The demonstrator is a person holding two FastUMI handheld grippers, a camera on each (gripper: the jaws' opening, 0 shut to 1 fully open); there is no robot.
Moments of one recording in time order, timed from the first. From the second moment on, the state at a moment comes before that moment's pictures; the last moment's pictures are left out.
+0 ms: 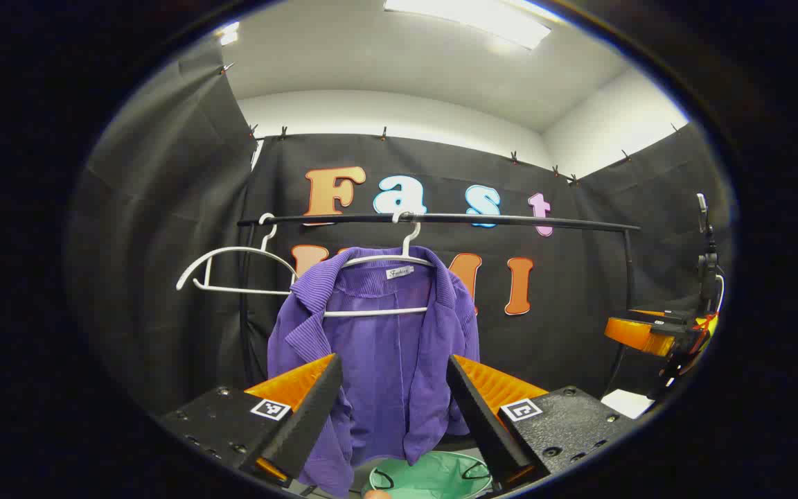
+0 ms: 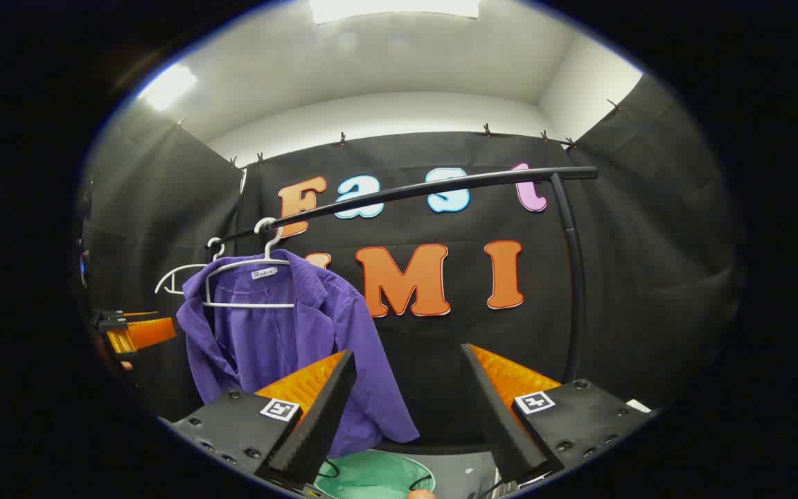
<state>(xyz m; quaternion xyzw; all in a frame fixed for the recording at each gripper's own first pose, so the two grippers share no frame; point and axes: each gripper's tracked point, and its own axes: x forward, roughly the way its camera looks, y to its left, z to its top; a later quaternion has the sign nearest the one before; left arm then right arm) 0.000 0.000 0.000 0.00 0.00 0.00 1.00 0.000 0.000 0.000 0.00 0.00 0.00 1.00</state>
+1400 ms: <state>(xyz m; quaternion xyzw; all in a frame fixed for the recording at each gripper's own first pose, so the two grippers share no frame) 0.020 0.048 -0.046 0.01 0.05 0.07 1.00 0.070 0.072 -0.070 0.00 0.04 0.07 1.00</state>
